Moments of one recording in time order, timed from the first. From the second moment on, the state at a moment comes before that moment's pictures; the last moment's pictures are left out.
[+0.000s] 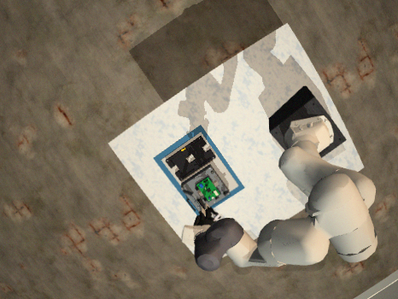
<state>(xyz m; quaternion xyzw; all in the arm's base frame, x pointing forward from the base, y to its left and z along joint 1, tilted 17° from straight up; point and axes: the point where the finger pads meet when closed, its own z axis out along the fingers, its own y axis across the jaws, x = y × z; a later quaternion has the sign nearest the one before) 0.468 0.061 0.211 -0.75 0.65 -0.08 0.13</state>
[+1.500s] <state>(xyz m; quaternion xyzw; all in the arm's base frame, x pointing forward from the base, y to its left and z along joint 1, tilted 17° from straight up) 0.408 0.057 0.105 -0.75 0.65 -0.08 0.12</state>
